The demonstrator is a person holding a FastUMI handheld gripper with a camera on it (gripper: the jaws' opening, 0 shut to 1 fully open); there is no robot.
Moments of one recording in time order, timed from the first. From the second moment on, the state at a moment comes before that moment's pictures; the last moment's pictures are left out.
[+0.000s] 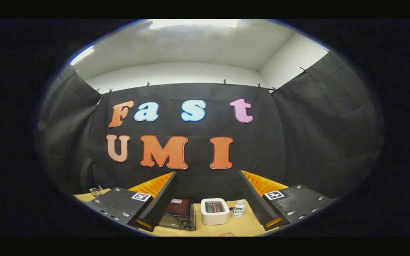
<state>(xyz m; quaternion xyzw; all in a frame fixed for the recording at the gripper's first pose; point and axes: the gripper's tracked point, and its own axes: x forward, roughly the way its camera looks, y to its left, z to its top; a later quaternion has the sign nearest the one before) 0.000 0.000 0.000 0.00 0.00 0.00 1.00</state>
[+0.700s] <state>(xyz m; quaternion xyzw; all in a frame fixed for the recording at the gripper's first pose) -0.003 0.007 0.000 -0.01 0.02 0.00 1.00</state>
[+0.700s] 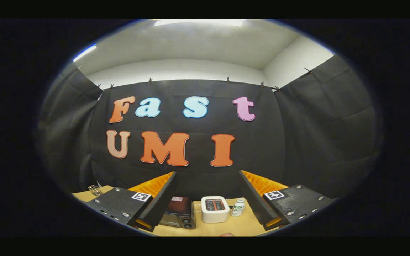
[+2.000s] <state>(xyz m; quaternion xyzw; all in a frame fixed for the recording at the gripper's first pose) 0.017 0.208 -0.226 0.02 0.28 0.13 0.95</state>
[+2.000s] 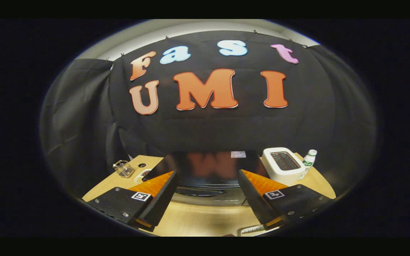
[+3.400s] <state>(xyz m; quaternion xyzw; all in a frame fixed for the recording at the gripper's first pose) -0.091 0.235 -0.334 -0.02 0.42 0.18 0.89</state>
